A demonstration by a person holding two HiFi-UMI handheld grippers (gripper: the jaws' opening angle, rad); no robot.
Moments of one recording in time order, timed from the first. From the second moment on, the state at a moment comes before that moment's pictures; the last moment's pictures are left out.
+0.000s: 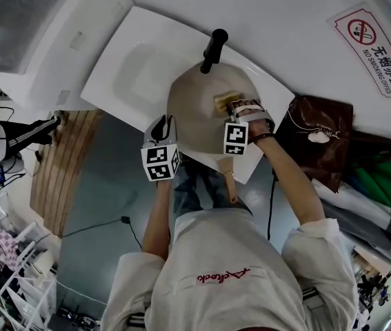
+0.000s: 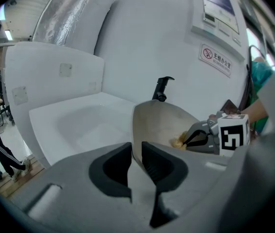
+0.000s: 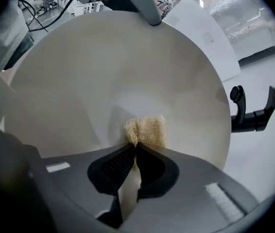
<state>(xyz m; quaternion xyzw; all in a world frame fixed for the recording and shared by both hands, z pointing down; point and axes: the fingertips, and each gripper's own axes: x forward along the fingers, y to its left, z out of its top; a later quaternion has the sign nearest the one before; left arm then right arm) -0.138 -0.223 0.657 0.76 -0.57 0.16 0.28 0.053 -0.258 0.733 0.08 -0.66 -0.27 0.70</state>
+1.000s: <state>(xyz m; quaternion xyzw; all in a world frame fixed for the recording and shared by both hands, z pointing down) -0.138 -0.223 0.657 0.75 -0.57 0.15 0.28 0.015 -0.169 0.750 -0.01 -0.68 -0.21 0.70</state>
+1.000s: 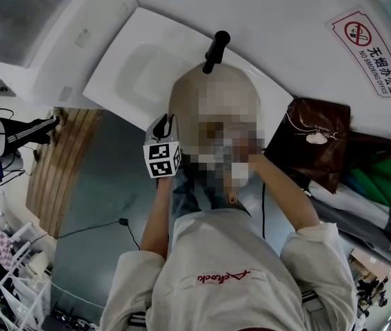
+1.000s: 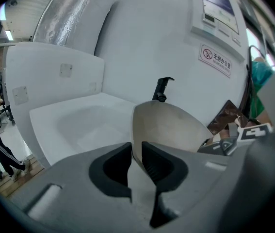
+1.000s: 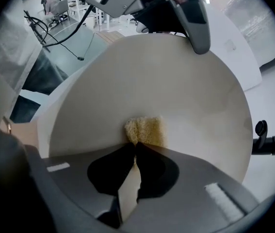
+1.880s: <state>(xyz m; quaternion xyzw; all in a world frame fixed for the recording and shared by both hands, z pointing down) -0.136 -0.224 0.656 0.77 -0.56 0.16 0.28 -0.065 -0.210 0.738 0.02 -0.71 -0.21 0.67</state>
